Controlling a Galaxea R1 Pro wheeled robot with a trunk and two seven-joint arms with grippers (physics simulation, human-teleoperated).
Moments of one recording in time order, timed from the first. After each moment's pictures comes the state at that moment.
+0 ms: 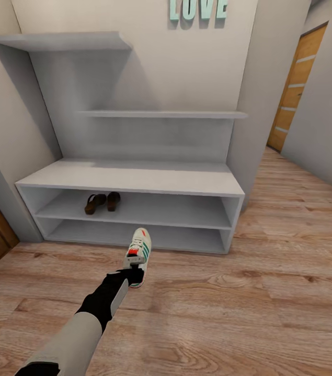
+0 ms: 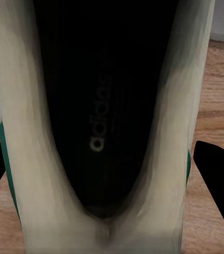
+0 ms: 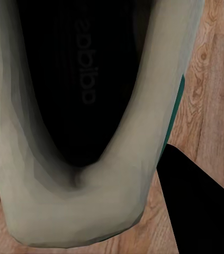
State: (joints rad) left arm -0.72 -0.17 0.02 -0.56 0.03 0.37 0.07; right arm -0.58 -0.71 -1.15 -0.93 -0.06 0.69 -0.08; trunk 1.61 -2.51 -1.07
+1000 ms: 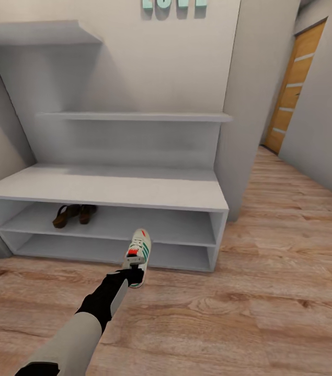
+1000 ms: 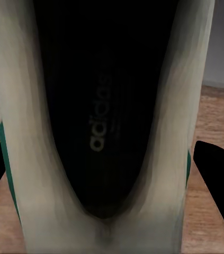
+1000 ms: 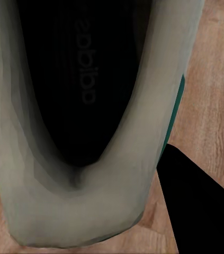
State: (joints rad) left arm -0.72 -0.17 0.02 -0.56 0.03 0.37 0.07; right arm -0.58 -0.71 -1.15 -0.93 -0.06 0.70 -0.08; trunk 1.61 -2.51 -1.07
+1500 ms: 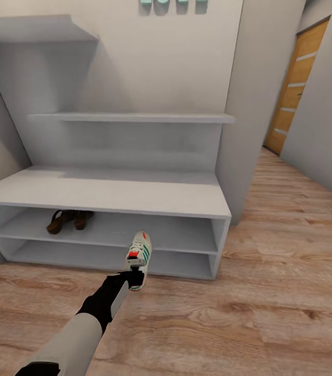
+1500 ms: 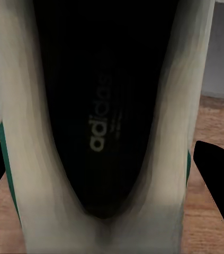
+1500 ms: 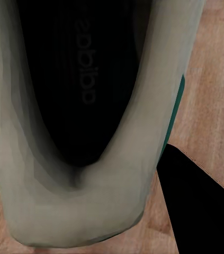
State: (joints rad) left arm -0.72 -0.17 0.02 -0.54 0.03 0.37 0.07; right arm -0.58 -0.71 -1.15 -0.93 -0.06 0.70 -0.08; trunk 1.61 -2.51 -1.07
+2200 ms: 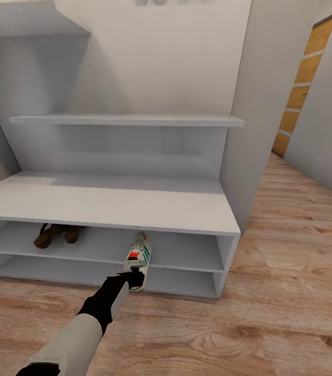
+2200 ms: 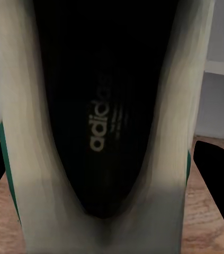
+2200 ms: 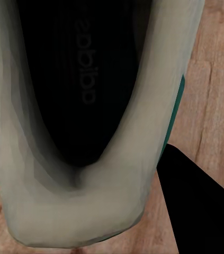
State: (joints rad) left arm -0.72 -0.17 0.02 -0.53 0.03 0.37 0.07; right arm -0.58 -0.71 -1.15 -0.93 -0.06 0.70 -0.08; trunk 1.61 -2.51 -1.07
